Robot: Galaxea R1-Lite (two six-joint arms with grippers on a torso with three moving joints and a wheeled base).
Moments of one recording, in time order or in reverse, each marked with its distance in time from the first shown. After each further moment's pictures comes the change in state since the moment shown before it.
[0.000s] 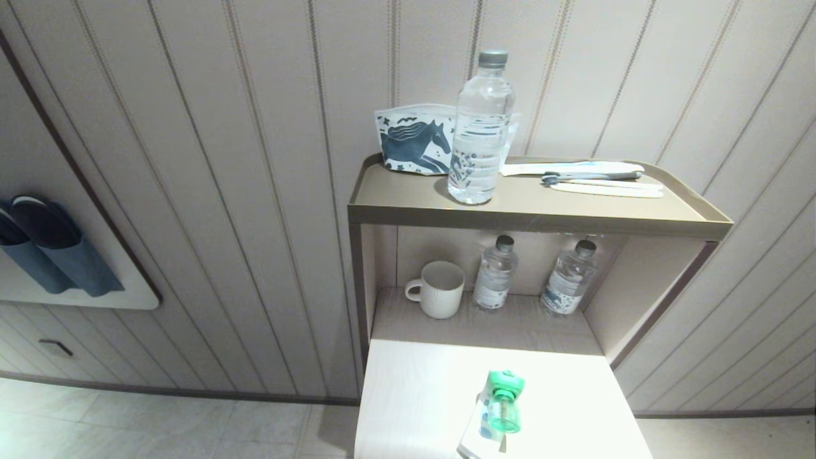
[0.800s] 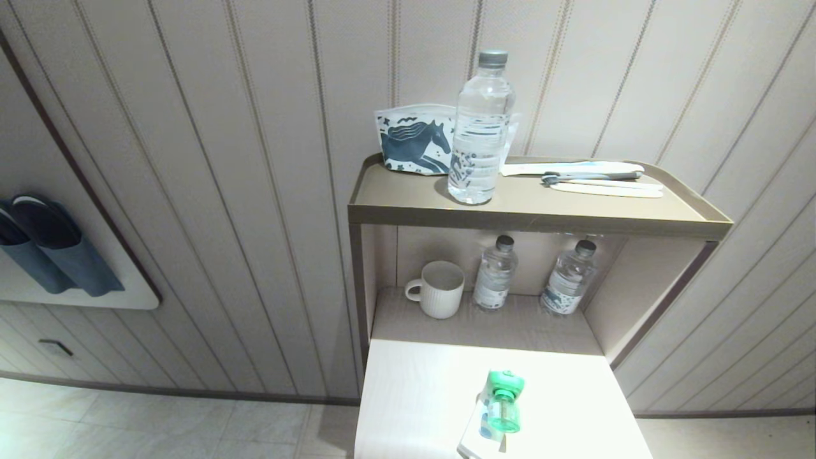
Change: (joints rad) left arm 0.000 0.000 0.000 0.009 0.000 0.001; right arm 0.003 0.551 -1.141 0.694 0.092 0.056
